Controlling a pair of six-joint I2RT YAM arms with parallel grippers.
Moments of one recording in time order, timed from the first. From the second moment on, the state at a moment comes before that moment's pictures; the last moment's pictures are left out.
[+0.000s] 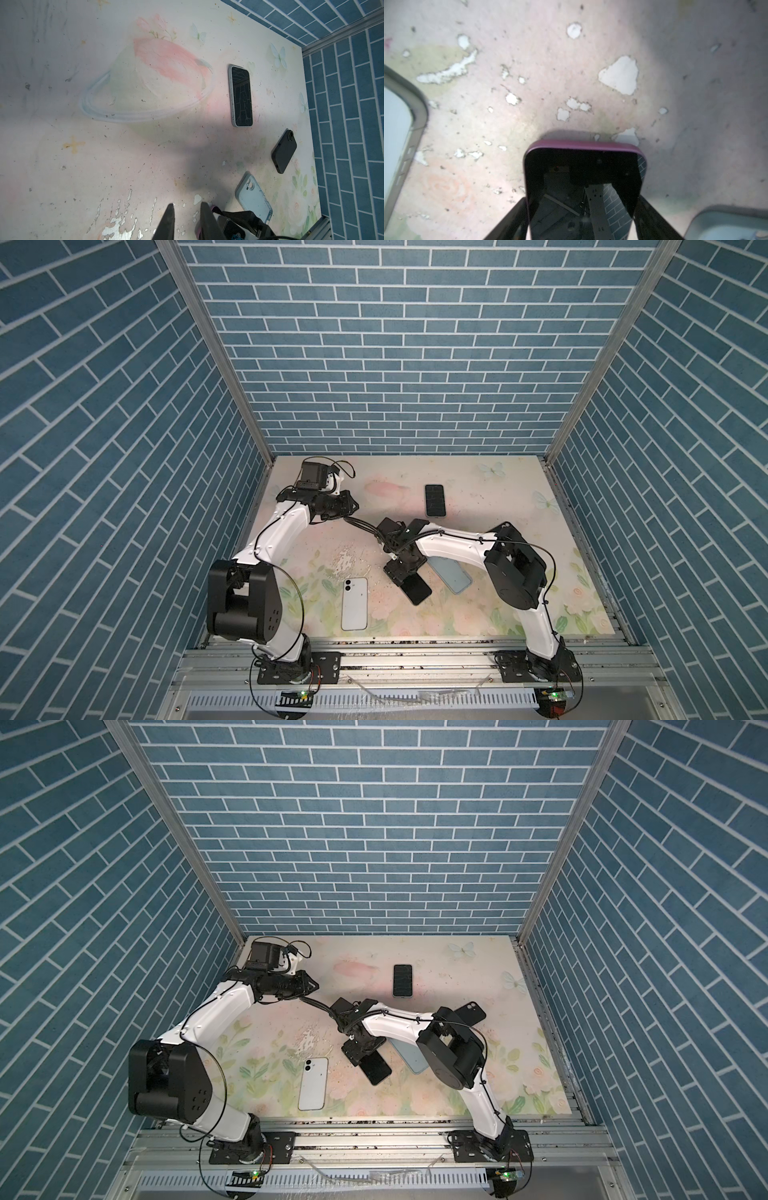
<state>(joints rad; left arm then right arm) -0.13 1.55 1.23 -0.60 0.45 -0.32 1.03 2.10 1.57 -0.89 -0.01 0.17</state>
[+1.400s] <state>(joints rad) -0.13 1.60 1.23 -0.59 0.49 -0.33 1.11 1.91 1.25 -0.76 0.06 0.46</state>
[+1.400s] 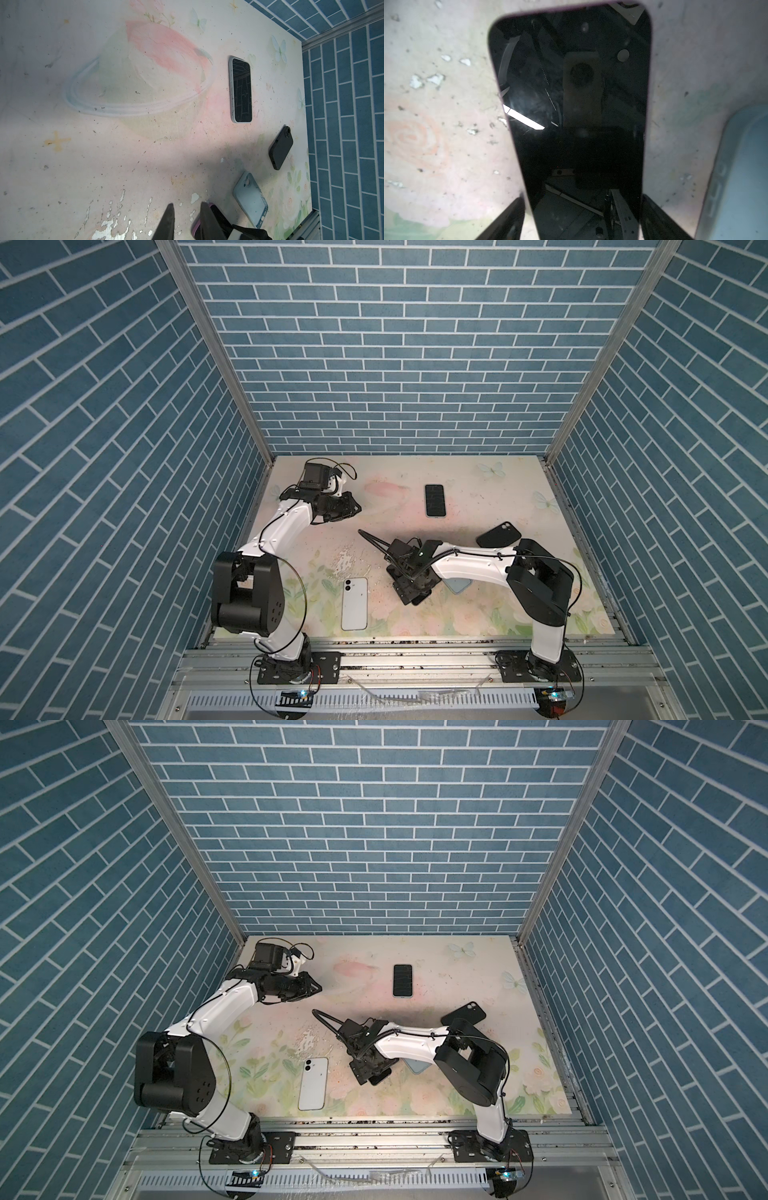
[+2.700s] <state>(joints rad) -0.13 1.60 1.23 -0.59 0.49 -0.33 0.95 1.57 1.02 -0.92 0.18 0.36</state>
